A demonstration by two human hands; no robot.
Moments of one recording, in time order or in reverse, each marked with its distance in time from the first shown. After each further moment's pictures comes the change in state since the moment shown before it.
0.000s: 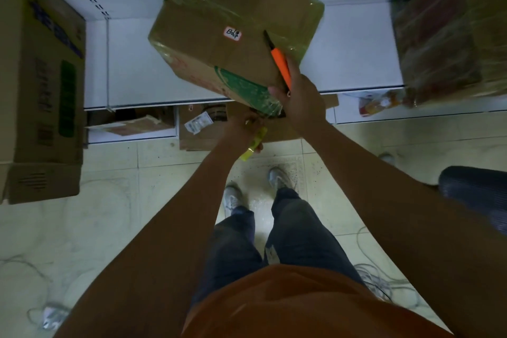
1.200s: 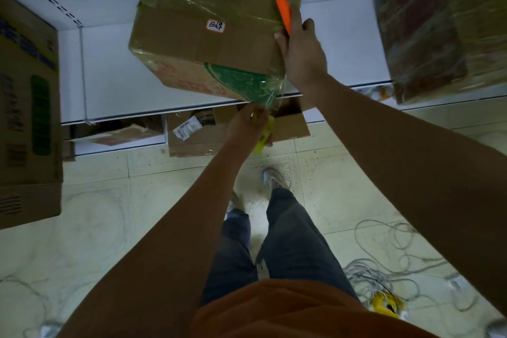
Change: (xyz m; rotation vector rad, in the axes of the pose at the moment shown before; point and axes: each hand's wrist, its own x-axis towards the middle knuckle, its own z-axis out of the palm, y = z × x) left_hand 0.028 0.022 0.036 -0.074 0.038 0.114; right_hand 0.084 0.005 -0.045 -0.205 0.130 0.035
